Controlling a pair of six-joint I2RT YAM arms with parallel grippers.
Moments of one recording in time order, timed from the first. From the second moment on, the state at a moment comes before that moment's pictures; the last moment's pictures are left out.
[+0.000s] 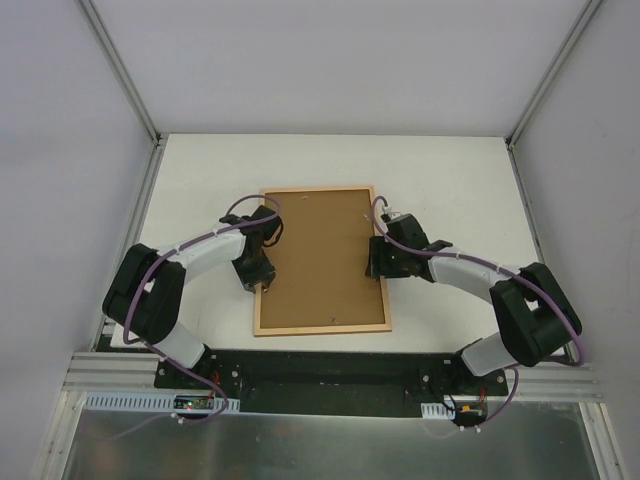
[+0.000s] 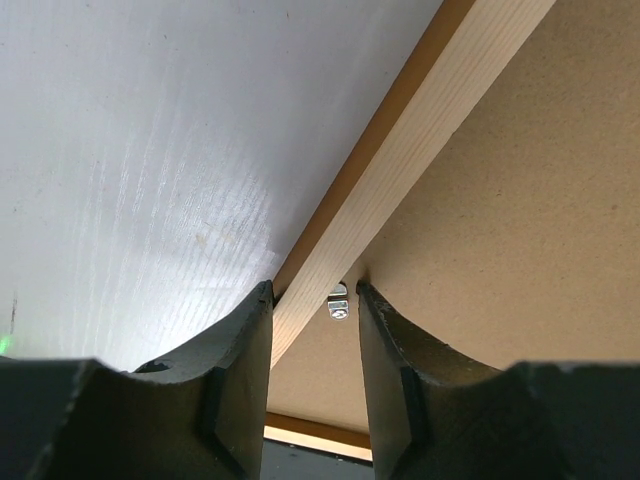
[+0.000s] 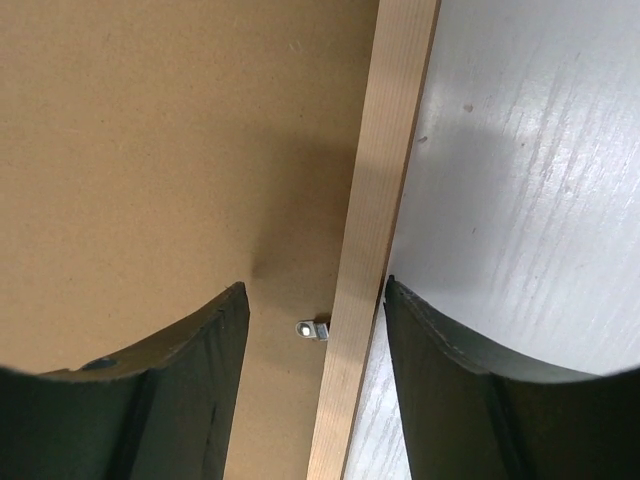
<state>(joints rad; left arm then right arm) -0.51 1.57 0.92 -0.86 -0.15 -1.04 0.55 1.49 0.73 -0.22 -0.07 0.44</state>
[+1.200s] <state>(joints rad) -0.52 1.52 0.88 -0.82 -0.15 -0.97 0.53 1.49 0.72 -0.21 -0.11 0.45</state>
